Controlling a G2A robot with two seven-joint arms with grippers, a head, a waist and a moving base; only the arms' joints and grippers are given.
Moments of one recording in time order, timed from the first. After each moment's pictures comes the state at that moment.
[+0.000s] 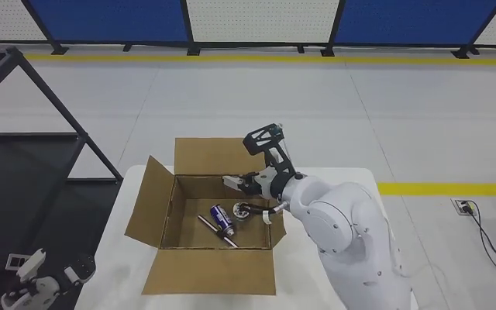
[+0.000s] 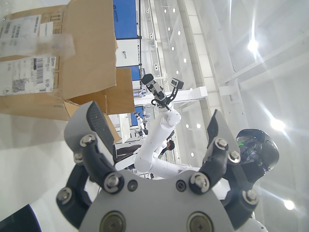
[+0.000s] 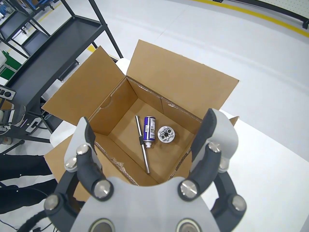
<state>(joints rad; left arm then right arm) 1.62 -1.12 -2.19 -1.75 -0.81 -0.10 -1.11 -0.62 -1.57 1.18 -1.75 -1.07 -0.01 1.10</state>
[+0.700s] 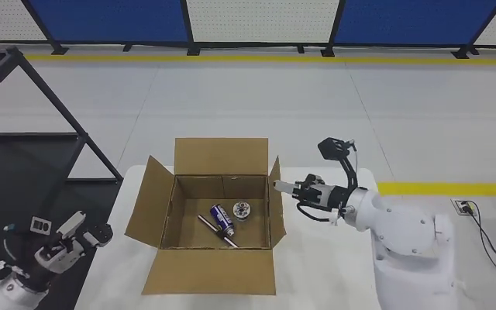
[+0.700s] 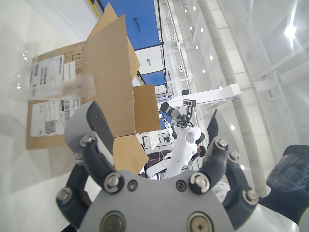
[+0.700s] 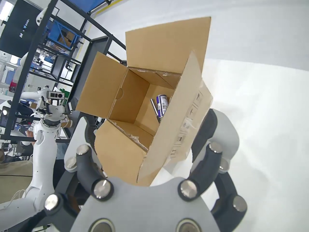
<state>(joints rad) 1.37 -1.08 -2.04 -1.69 -0.50 -0.09 -0.99 -0.79 -1.51 1.50 -1.82 -0.74 0.09 1.26</state>
